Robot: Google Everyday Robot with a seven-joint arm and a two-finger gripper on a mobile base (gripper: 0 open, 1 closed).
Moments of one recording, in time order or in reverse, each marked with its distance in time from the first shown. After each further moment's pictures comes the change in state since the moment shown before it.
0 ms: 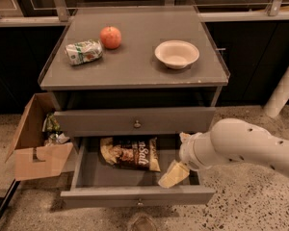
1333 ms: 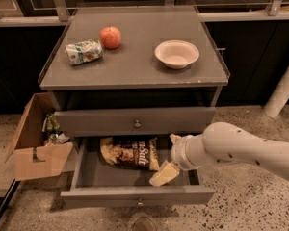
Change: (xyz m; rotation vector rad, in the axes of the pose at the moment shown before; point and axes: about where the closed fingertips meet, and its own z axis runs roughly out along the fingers) arm -0.008 0.000 0.040 -0.043 -0.083 0.002
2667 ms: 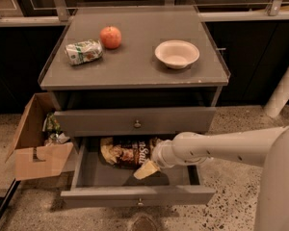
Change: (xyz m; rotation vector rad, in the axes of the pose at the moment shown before) arm 0.022 -0.039 0.147 0.040 0.005 0.110
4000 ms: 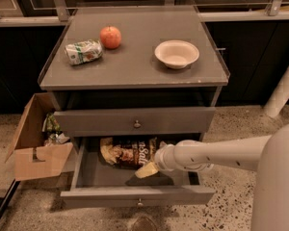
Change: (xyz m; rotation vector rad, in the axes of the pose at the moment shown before) arm 0.017 -0.015 0.024 0.064 -0.044 0.087
